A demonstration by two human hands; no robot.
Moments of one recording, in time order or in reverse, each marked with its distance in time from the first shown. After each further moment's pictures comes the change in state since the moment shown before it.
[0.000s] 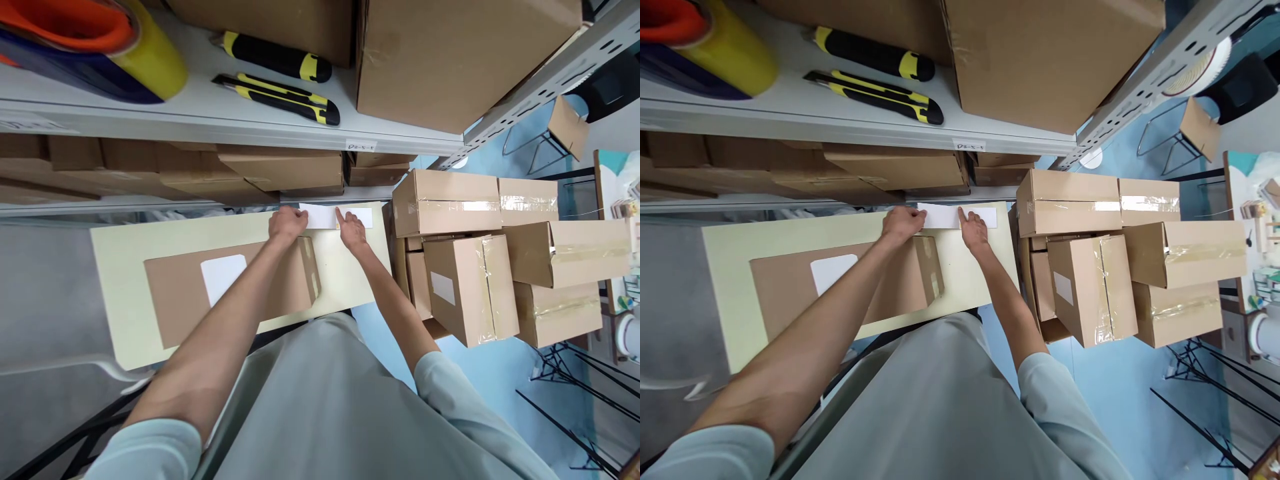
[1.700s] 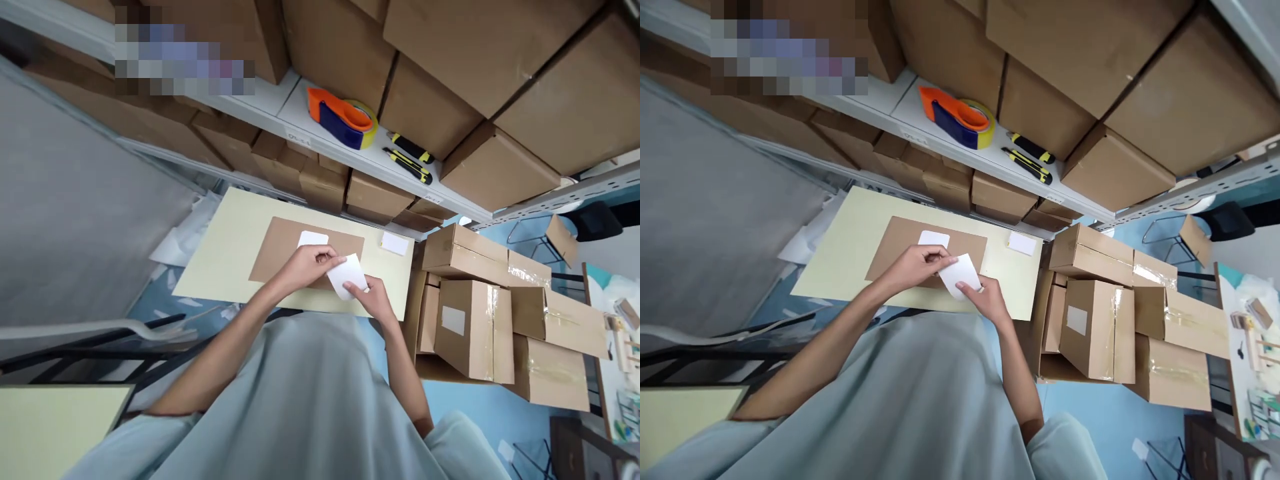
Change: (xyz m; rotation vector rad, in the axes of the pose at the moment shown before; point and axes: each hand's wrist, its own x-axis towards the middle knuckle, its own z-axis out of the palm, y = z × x) left_hand -0.224 -0.126 -0.111 -0.767 -0.064 0.470; right_hand -0.233 -0.117 -0.064 1.079 0.041 -0.208
